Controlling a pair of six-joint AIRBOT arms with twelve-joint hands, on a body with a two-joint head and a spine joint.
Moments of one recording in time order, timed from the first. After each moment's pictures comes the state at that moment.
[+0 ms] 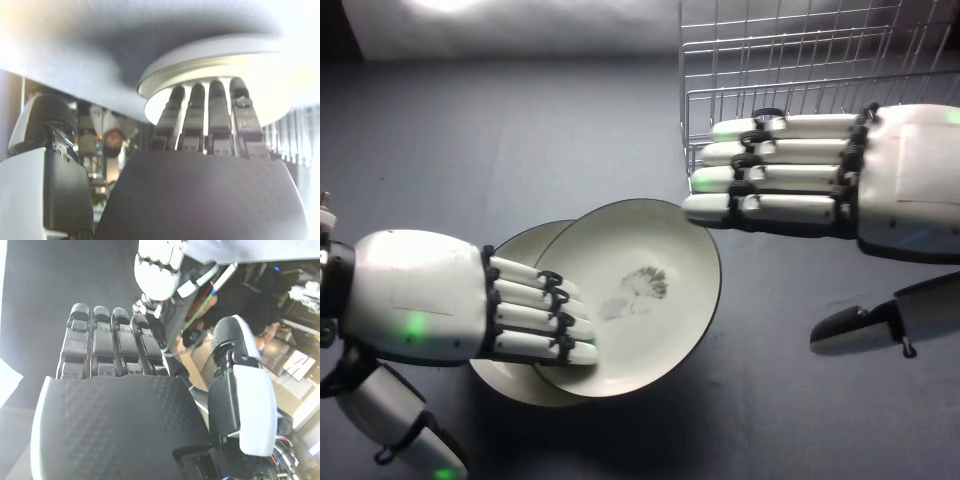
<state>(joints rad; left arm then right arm) 0.63 -1.00 1.34 1.51 -0.90 0.01 -0.58 -0.95 1.08 -0.70 0.89 -0.56</state>
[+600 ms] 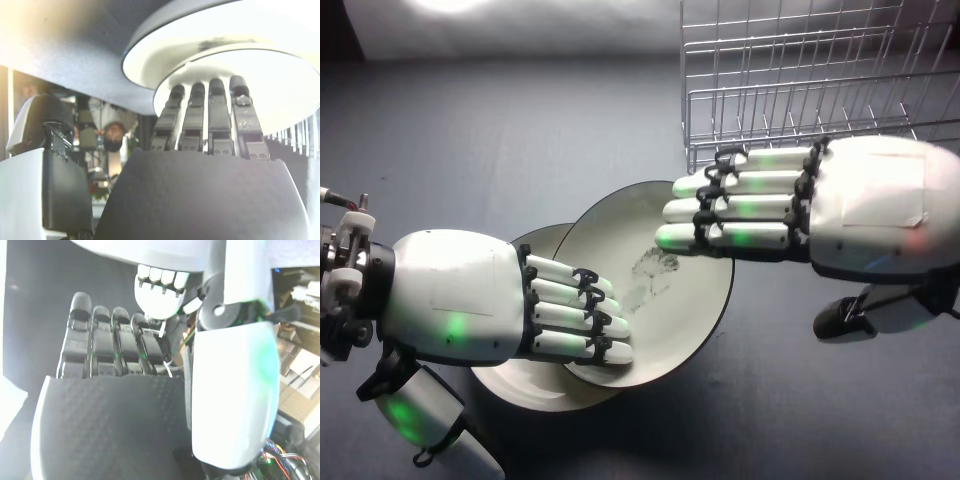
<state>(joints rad) 0.60 -1.01 1.29 1.51 -0.83 0.01 -0.58 -1.04 1.12 -0.70 0.78 -0.54</state>
